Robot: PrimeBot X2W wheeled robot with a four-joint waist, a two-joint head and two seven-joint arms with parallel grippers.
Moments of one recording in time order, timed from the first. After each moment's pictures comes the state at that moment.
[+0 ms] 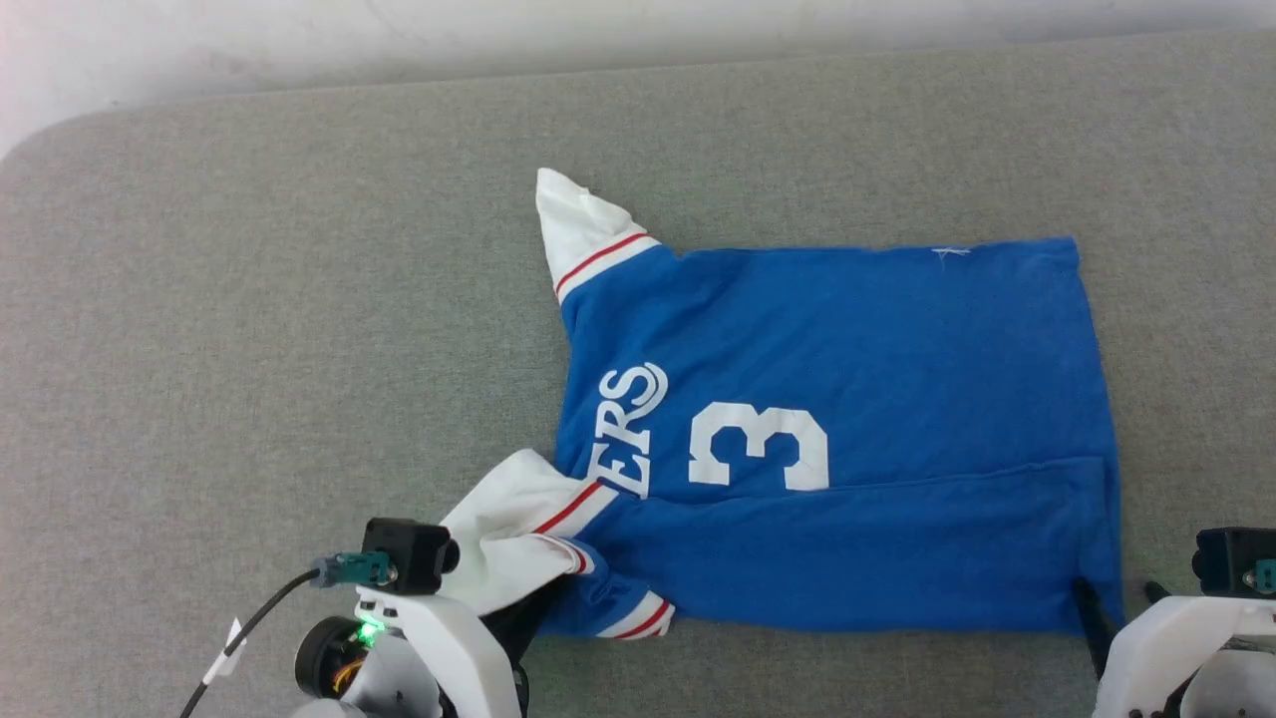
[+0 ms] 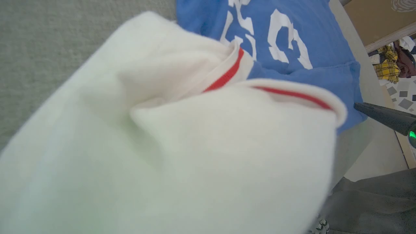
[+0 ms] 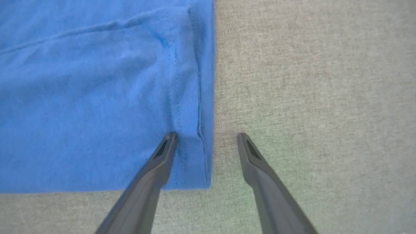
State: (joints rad) left arm -0.04 0.32 -0.39 0.01 -0.67 -0.05 0.34; right arm 0.10 -0.06 -0.24 -0.04 0.13 0.13 0.54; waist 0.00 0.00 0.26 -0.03
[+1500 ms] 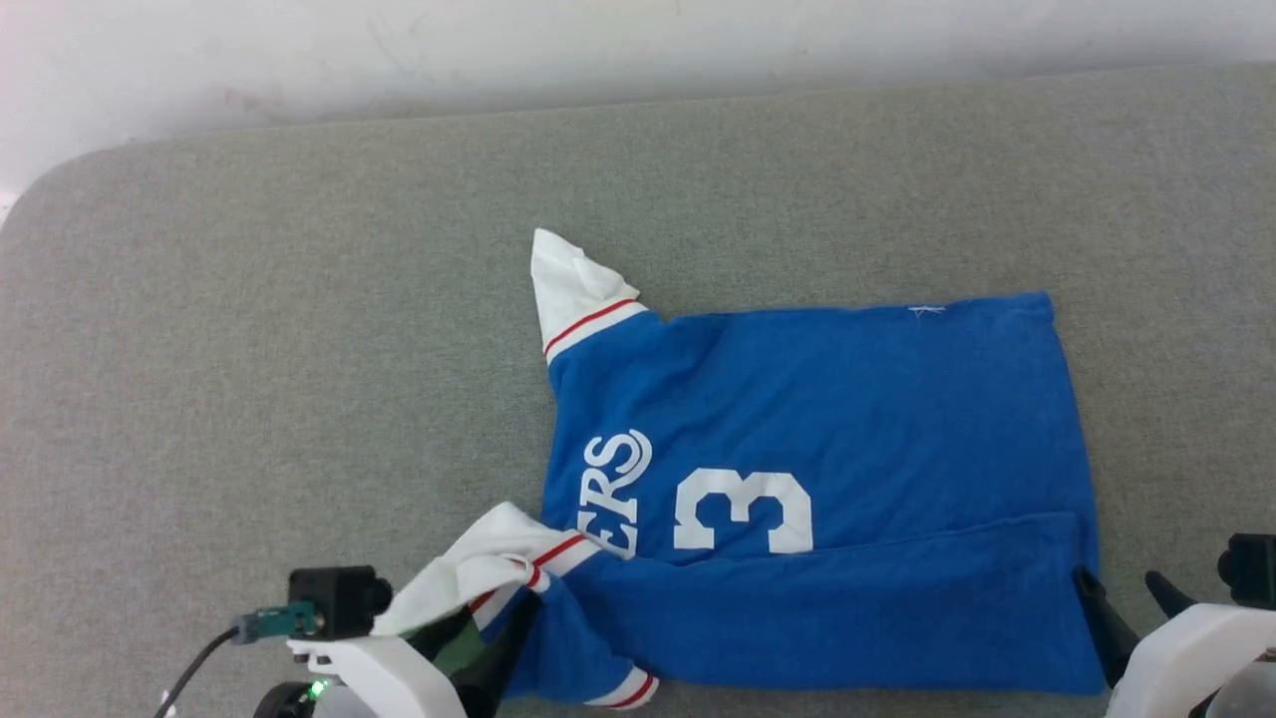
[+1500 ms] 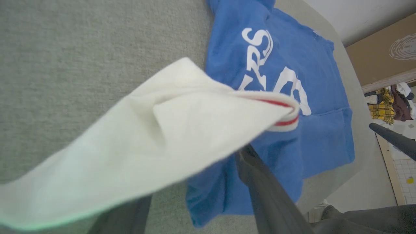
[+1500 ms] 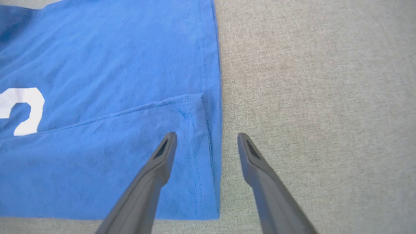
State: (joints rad) left arm 0.09 0.34 -0.32 -0.09 -0.76 0.02 0.32; right arm 0.17 -0.05 -0.23 -0.19 0.22 0.13 0.57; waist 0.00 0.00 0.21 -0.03
